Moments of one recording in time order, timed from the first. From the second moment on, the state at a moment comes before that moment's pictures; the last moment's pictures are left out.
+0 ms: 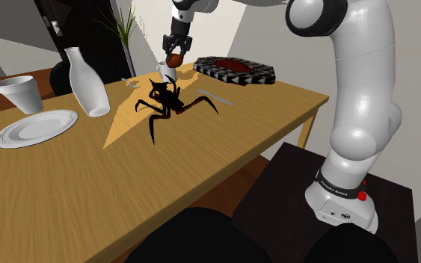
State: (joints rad) arm -0.22 0.41 0.20 -1.26 0.07 1.97 0.03
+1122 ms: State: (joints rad) arm -0.23 0.42 0.20 -1.49 0.08 2.20 0.00
